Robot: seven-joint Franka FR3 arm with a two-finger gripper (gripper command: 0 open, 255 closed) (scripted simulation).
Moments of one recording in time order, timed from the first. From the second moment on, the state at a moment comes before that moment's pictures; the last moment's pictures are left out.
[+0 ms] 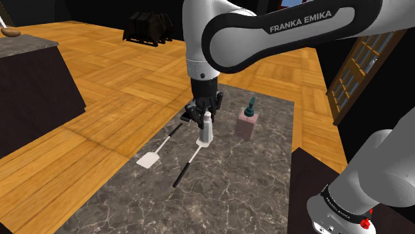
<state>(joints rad) 0.15 -0.06 0.45 -1.98 0.03 1.83 0.49</state>
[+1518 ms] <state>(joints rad) 0.16 0.06 0.46 -2.17 -0.02 2.13 0.53</state>
